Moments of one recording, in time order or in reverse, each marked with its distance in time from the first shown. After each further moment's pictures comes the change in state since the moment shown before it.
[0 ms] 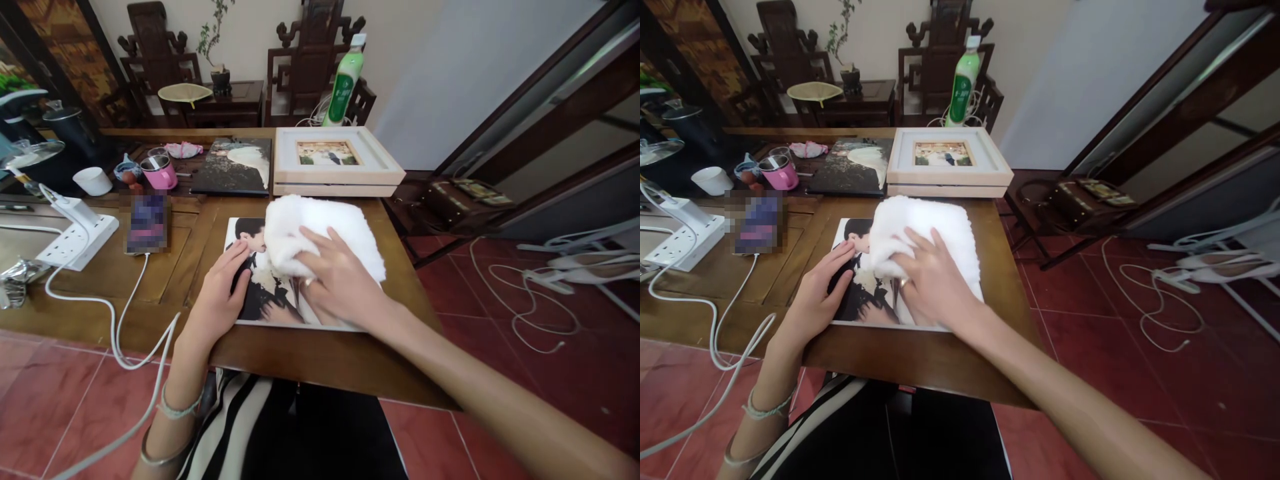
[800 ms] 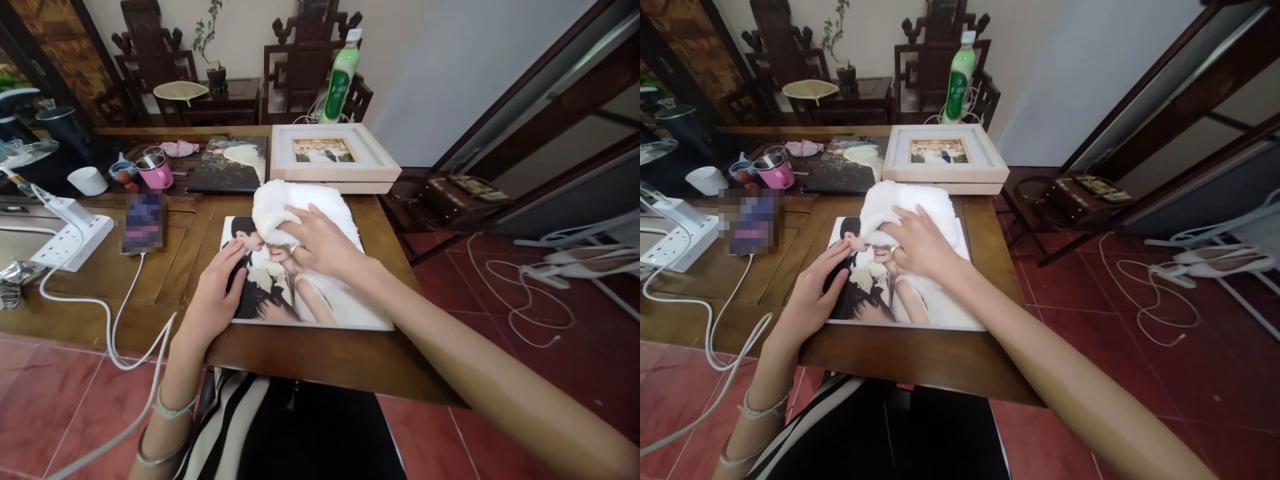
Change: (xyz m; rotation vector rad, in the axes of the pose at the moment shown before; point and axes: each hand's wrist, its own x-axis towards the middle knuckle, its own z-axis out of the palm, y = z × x) left_hand 0.001 0.003 0.001 -0.003 0.002 -0.012; right_hand 0.044 0.028 0.002 -0.028 -0.093 -0.016
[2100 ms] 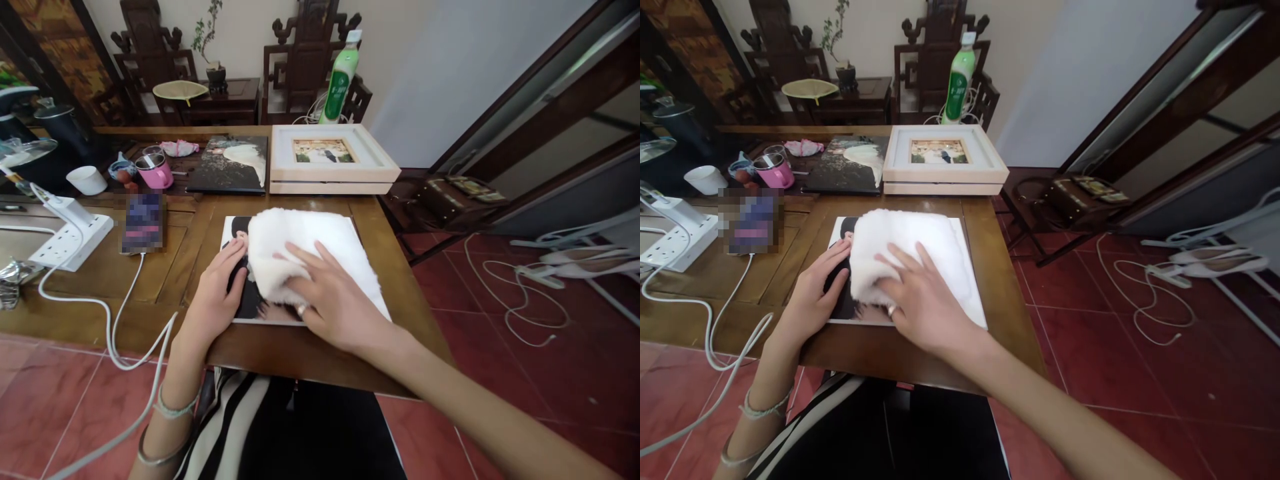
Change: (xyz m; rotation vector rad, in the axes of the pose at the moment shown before) left_hand 0.001 0.000 0.000 -0.042 -0.005 -0.003; right_hand -0.062 -0.053 -0.003 0.119 0.000 -0.062
